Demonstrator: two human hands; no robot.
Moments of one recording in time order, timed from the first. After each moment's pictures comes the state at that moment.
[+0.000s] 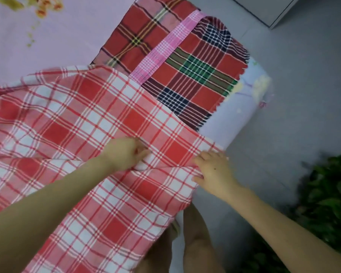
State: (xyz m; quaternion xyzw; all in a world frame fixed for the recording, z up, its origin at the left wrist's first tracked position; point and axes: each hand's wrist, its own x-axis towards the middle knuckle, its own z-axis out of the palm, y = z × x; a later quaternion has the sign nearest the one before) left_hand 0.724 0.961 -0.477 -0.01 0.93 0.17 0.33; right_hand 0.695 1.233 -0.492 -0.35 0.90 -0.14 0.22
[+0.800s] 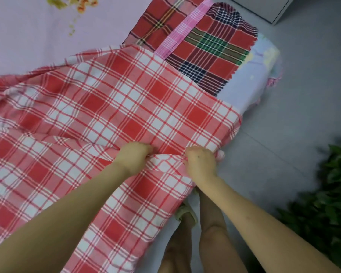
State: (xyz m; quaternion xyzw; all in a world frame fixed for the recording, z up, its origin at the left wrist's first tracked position) left_hand 0.854 0.958 -0.462 0.03 0.95 0.11 0.28; right_hand 0.820 1.159 -0.481 -0.23 0.95 -0.13 0.19
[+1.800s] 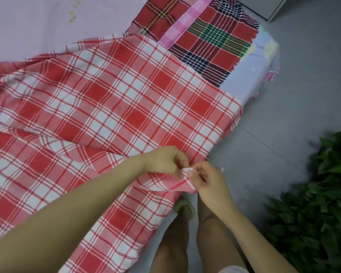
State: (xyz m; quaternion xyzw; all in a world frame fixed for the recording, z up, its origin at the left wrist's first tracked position) left_hand 0.854 1.012 -0.427 0.07 0.76 0.43 0.48; right_hand 0.897 1.190 -0.425 0.03 0.82 -0.45 0.35
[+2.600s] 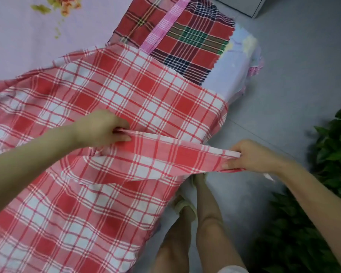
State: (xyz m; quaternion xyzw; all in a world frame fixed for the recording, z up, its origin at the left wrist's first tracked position) left_hand 0.823 0.924 -0.366 0.16 0.94 0.11 0.29; right_hand 0.794 1.291 -0.405 -0.10 0.82 -0.24 0.51
